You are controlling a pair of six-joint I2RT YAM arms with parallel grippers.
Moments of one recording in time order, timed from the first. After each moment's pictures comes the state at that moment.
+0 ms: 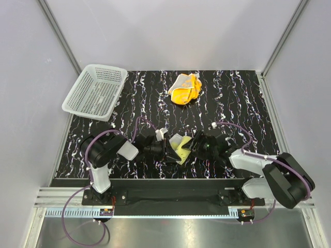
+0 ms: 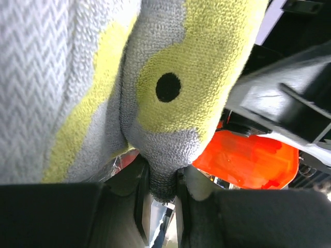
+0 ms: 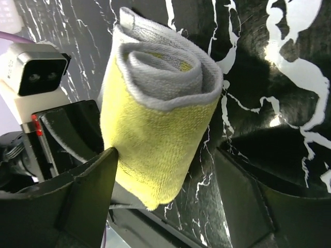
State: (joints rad) left arm -0.71 1.84 0.51 0.78 0.78 -1.23; right arm 0.59 1.27 0.38 0.20 -0.18 1.10
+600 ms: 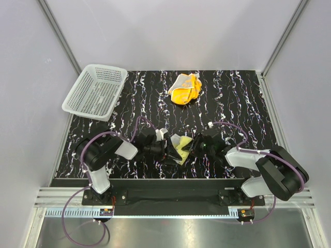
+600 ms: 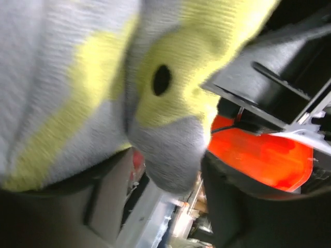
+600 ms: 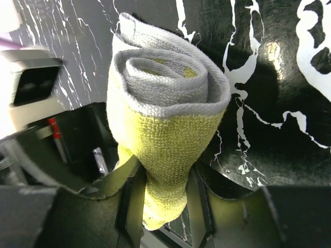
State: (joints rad) left arm -0.70 1.81 0.52 0.67 0.77 -1.16; right arm 0.62 1.38 0.40 0.29 -0.17 1.12
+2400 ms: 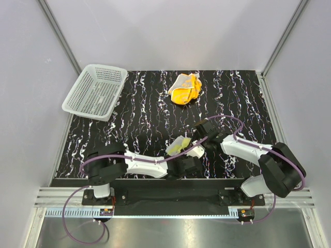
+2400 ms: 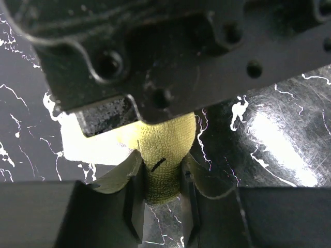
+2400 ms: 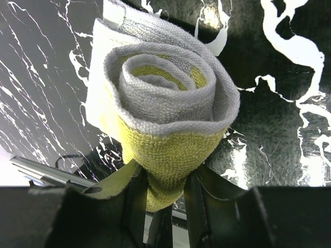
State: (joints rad) left arm -1.35 1.80 1.00 -0.20 -0.63 -0.38; right arm 0.65 1.41 0.69 -0.27 -0.13 1.06
